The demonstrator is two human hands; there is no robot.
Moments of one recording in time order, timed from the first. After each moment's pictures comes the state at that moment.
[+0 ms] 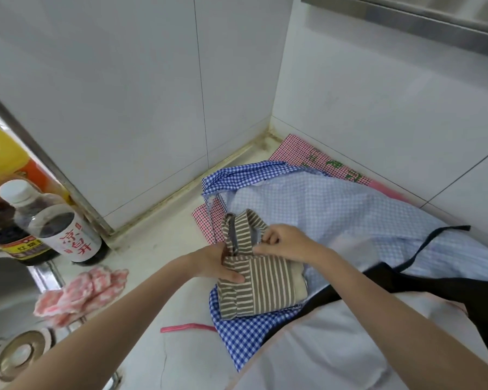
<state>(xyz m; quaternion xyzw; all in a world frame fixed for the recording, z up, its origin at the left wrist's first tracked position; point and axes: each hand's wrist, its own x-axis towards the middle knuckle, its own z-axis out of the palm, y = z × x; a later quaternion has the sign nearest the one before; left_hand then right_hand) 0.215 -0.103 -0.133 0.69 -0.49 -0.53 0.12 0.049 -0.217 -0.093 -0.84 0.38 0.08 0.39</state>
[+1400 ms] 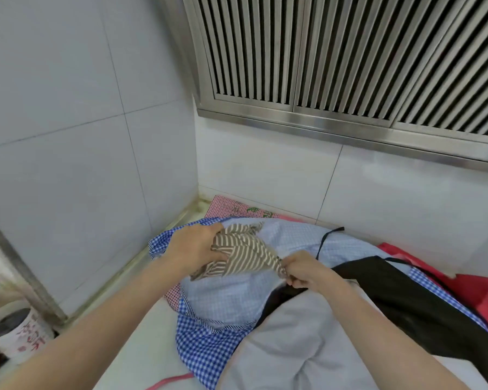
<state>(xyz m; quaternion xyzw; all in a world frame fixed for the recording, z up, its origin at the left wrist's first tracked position) 0.154 -0.115 0.045 0.68 -0.73 0.01 0.06 -0.071 -0.162 0.012 -0.55 0.64 -0.13 0.52</state>
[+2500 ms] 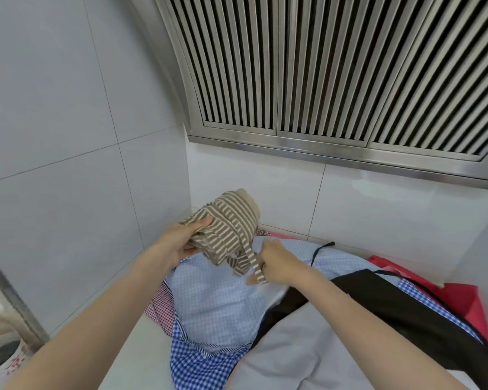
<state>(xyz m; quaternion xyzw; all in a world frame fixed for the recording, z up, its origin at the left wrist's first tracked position) 0.159 -0.145 0.078 0.59 -0.30 -0.53 0.53 -0.047 -0.171 0.045 -0.86 0.47 -0.04 0.21</state>
